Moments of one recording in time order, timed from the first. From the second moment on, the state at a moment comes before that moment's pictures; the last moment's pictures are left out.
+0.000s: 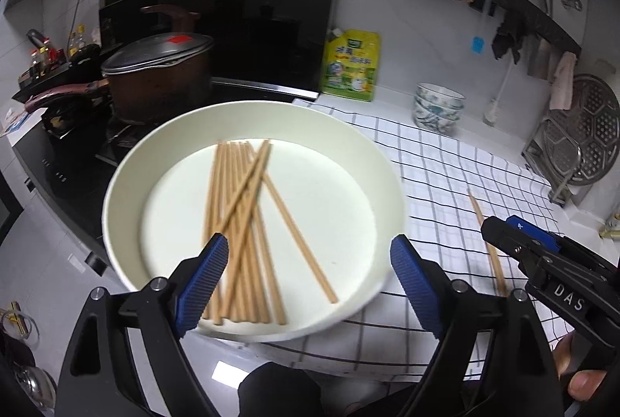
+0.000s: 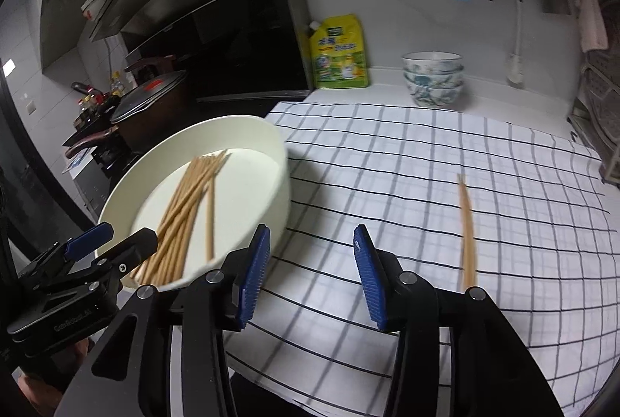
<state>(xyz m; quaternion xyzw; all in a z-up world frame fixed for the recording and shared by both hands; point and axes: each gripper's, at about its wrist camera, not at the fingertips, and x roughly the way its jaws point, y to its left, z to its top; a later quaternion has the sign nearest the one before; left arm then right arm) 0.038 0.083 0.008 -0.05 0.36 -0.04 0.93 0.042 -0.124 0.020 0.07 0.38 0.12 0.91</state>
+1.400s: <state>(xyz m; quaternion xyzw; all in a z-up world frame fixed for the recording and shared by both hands) 0.039 -0.051 -0.015 -0.01 0.38 -0.11 0.92 0.032 -0.248 -0.051 0.11 0.43 0.04 0.89</state>
